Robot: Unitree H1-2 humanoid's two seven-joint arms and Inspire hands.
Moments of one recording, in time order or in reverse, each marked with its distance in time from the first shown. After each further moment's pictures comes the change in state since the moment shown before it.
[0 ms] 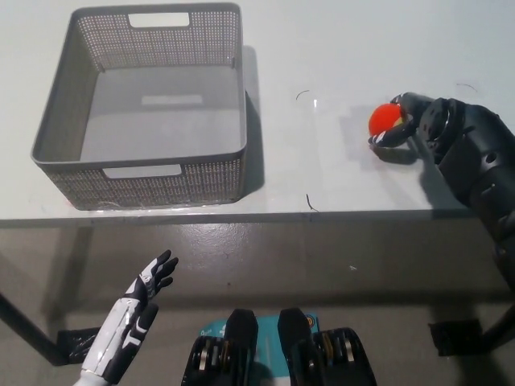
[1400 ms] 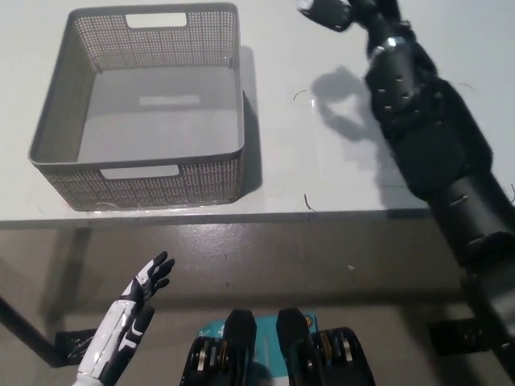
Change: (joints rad) left_arm 0.010 0.005 0.006 0.002 0.000 -0.014 0.000; right_arm 0.078 0.123 -0.187 -0.614 0.148 -0.257 -0.415
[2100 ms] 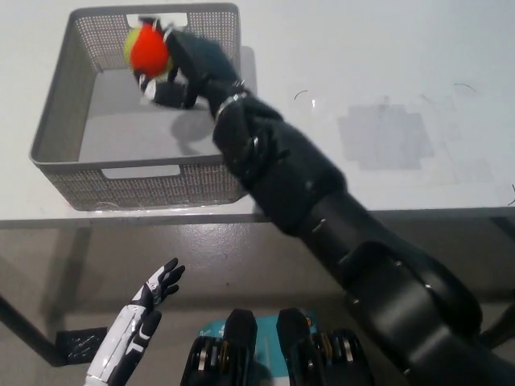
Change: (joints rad) left_arm -0.001 0.000 -0.022 0.014 0.001 -0.002 -0.012; right_arm -0.137 0.303 0.169 0.464 -0.042 0.017 -0.008
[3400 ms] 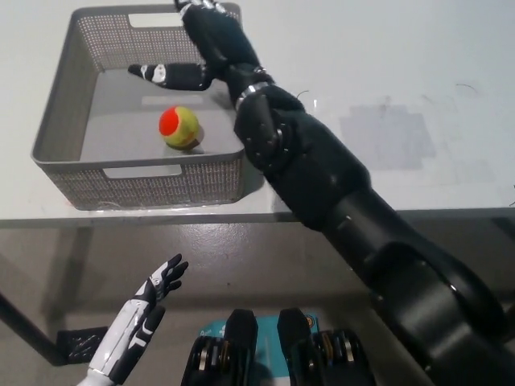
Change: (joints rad) left_arm -0.023 0.009 -0.002 0.019 0.002 0.000 -0.016; right_arm 0.087 -0.097 -0.038 -0.254 -0.005 -0.065 -0.059
